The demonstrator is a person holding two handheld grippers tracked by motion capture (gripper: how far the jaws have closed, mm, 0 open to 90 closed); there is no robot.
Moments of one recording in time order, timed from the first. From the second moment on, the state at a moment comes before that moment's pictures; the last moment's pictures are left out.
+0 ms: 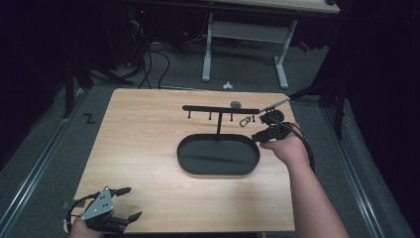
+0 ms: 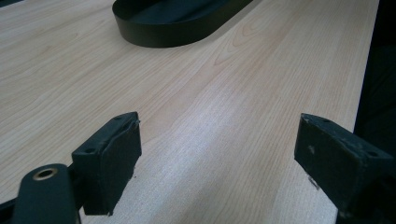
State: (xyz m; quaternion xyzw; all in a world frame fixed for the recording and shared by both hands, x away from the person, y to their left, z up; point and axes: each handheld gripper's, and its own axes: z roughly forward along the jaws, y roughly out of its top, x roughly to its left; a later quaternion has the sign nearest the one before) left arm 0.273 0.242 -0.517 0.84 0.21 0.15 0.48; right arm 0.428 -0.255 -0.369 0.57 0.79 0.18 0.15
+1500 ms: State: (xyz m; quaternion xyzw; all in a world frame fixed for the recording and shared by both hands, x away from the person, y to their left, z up) left arm 0.275 0.235 -0.519 0.84 0.21 0.15 0.47; right arm 0.272 -0.247 -0.521 0.54 0.72 0.36 0.25
